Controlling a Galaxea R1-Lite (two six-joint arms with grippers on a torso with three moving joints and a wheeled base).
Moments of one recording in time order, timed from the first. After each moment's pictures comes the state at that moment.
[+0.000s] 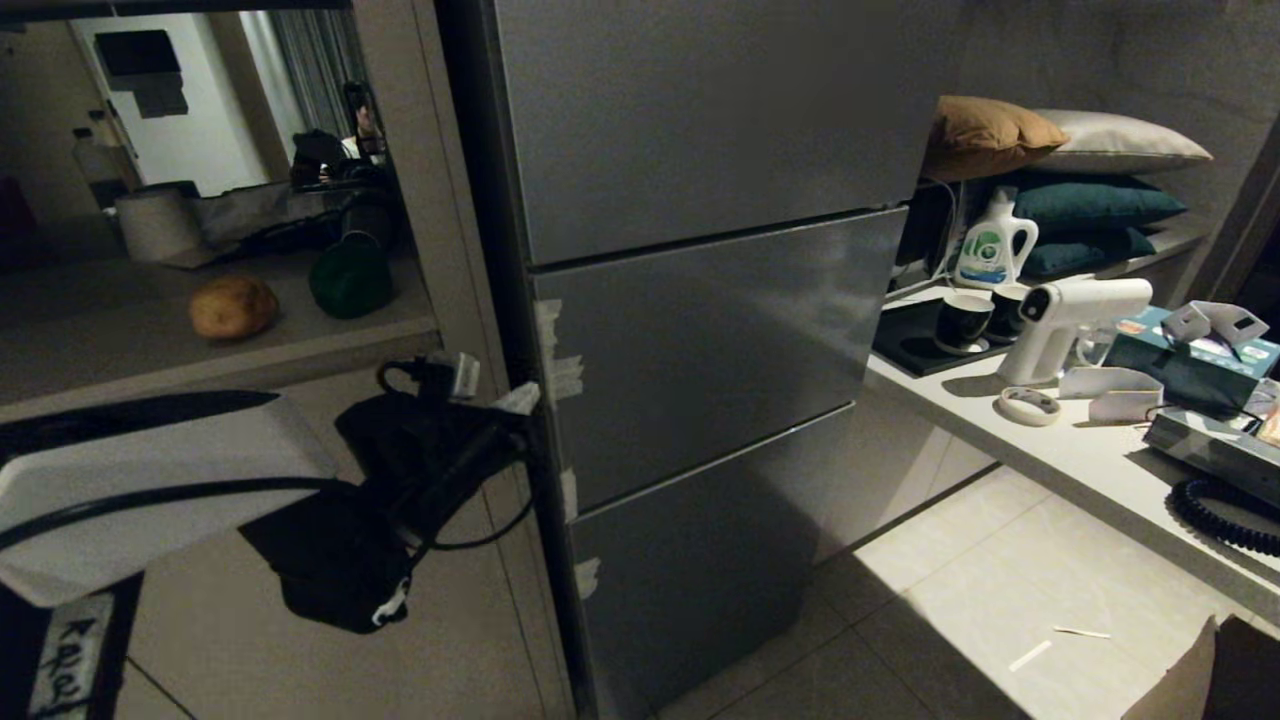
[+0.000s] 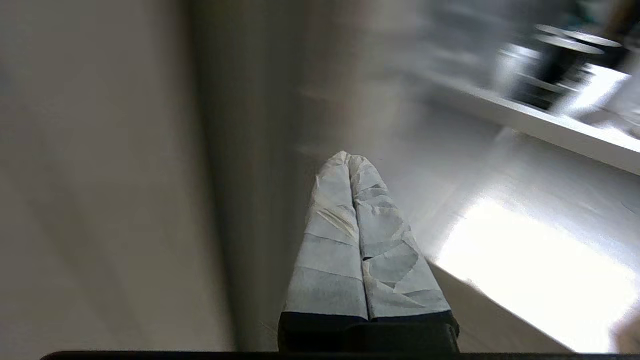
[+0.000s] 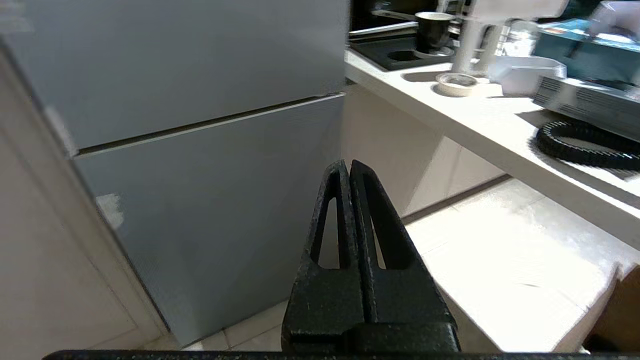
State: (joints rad) left arm -0.29 2.26 -0.85 -1.52 -0.10 -0.02; right arm 0.00 0.00 0.00 -0.08 -0.02 0.02
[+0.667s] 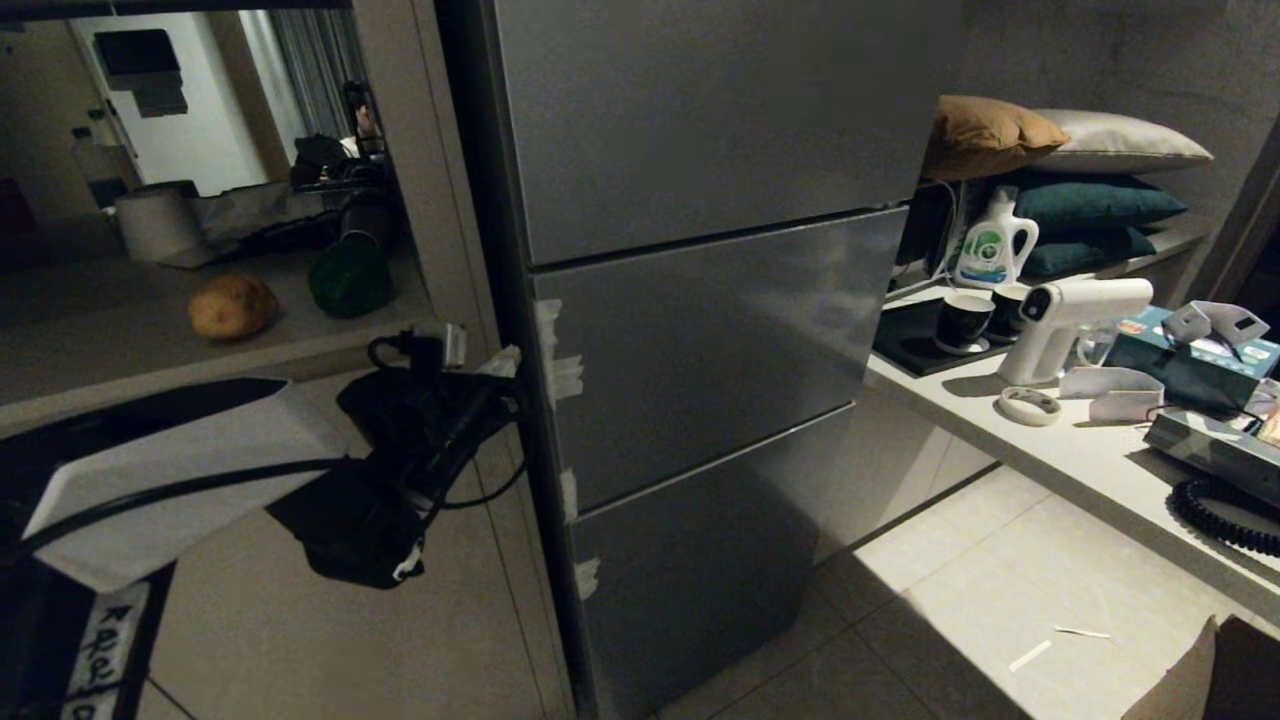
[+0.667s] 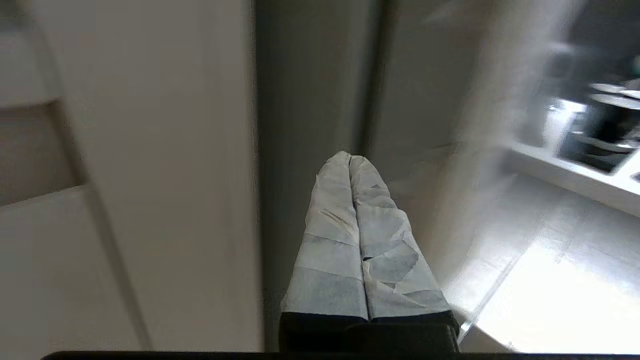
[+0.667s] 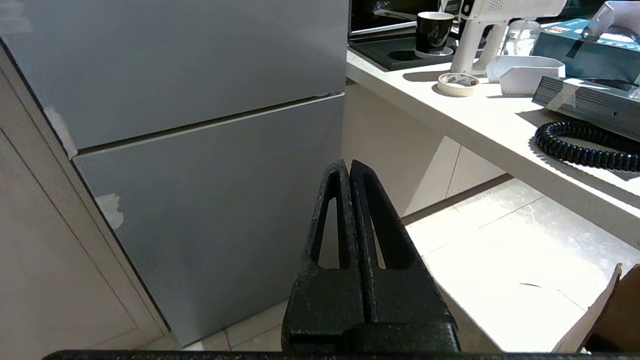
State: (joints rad) left arm -0.26 2.33 -1.04 -1.52 -0.04 -0.01; right arm 0.00 0.00 0.00 -0.08 -0.02 0.02
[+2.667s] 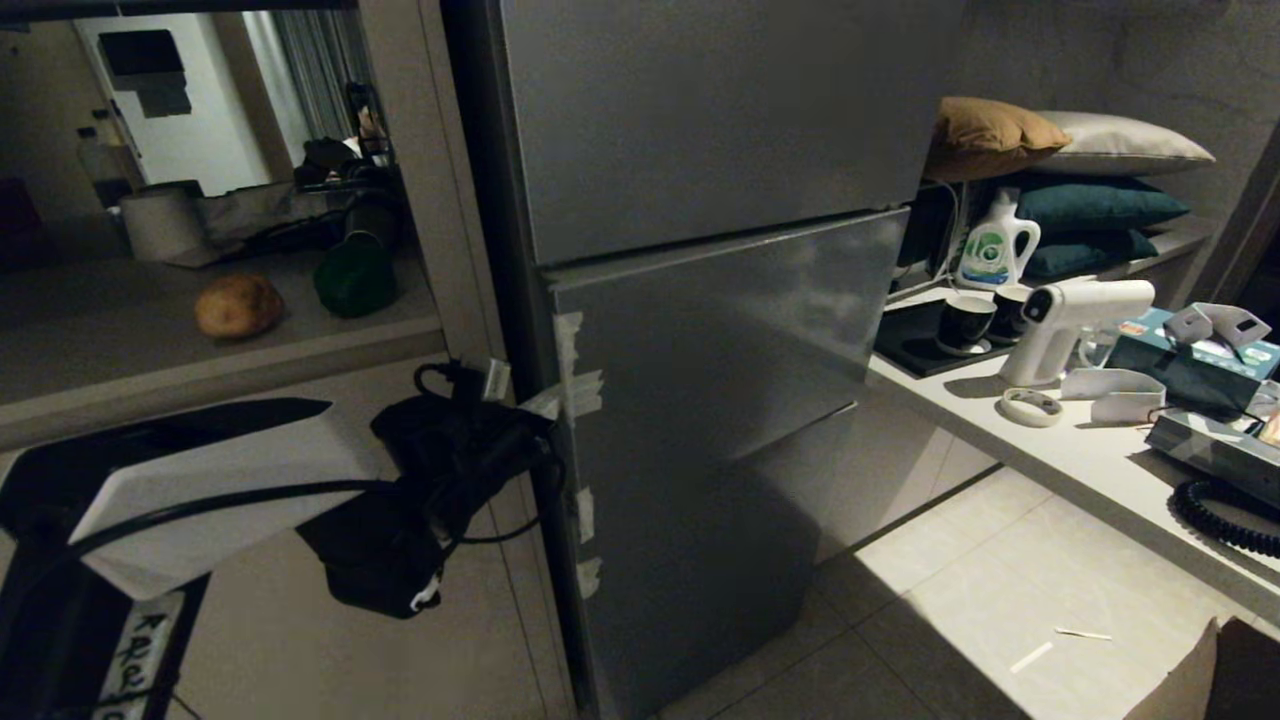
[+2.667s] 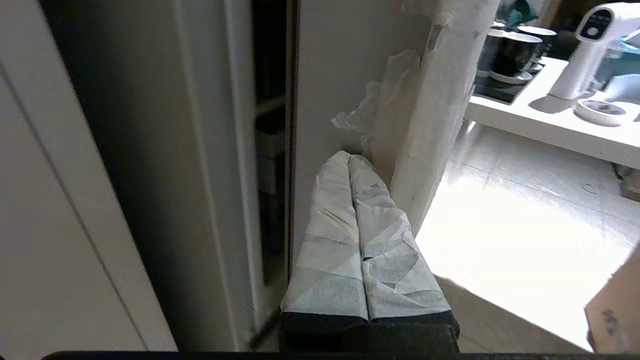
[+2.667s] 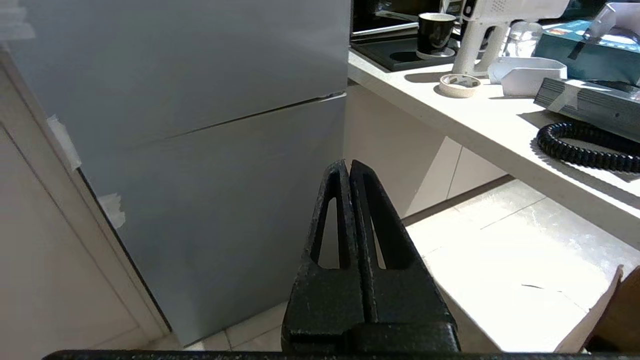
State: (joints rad) left arm -0.34 2.36 -0.97 -1.52 -0.22 -0.01; right arm 0.00 0.00 0.00 -0.08 -0.02 0.02
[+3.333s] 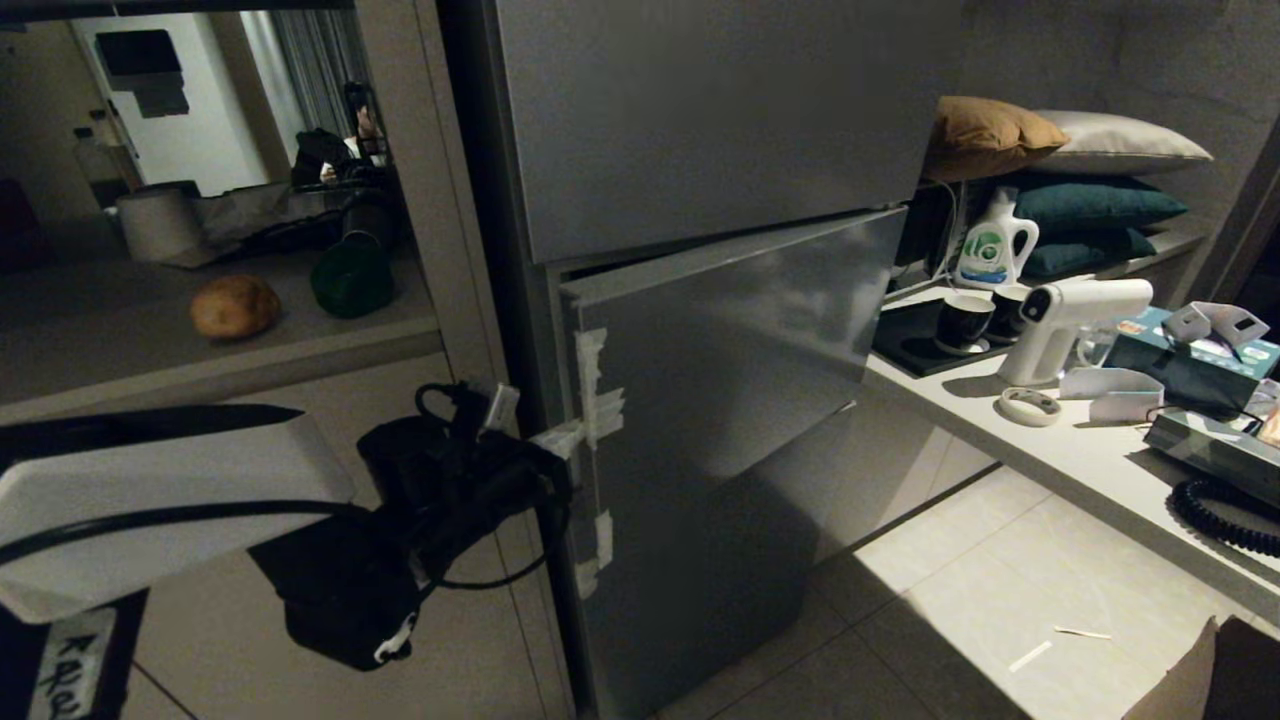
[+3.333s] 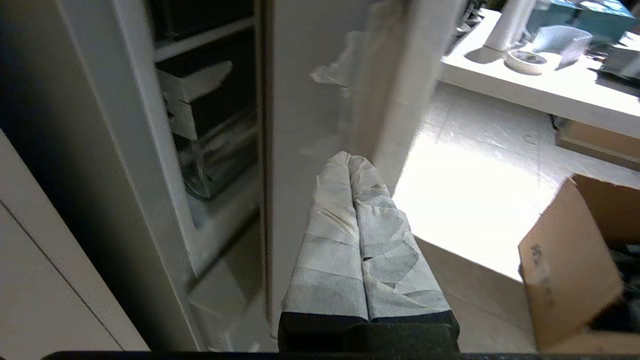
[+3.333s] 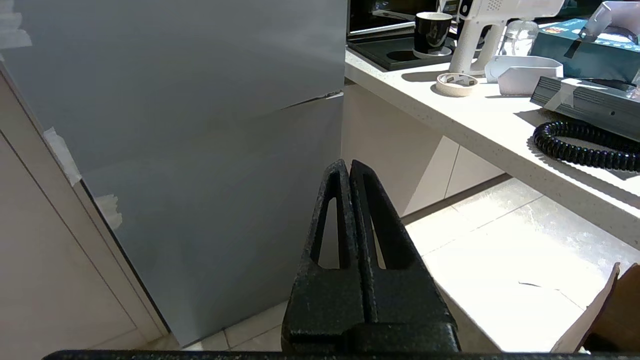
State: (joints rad) left arm -0.39 2.24 -0.75 -1.52 -0.27 -0.02; right arm 0.00 0.00 0.00 -0.08 -0.02 0.02
